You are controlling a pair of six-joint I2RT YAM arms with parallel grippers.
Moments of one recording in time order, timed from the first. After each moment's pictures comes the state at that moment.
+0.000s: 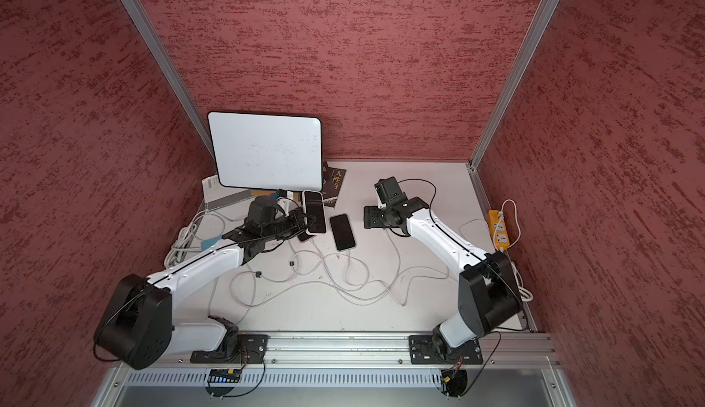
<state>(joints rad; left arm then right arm) -0.37 1.27 0.74 0.02 0.40 -0.84 0.47 1.61 1.21 -0.67 -0.02 0.38</state>
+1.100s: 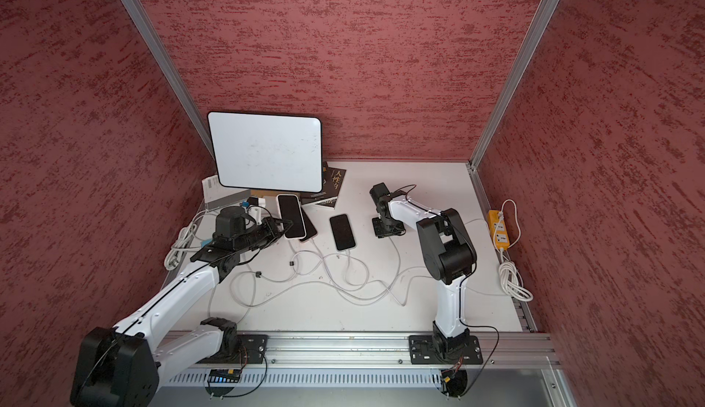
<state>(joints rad) -0.19 1.06 0.61 -0.06 0.50 -0.83 0.40 1.99 1.37 -0.78 0.05 0.22</state>
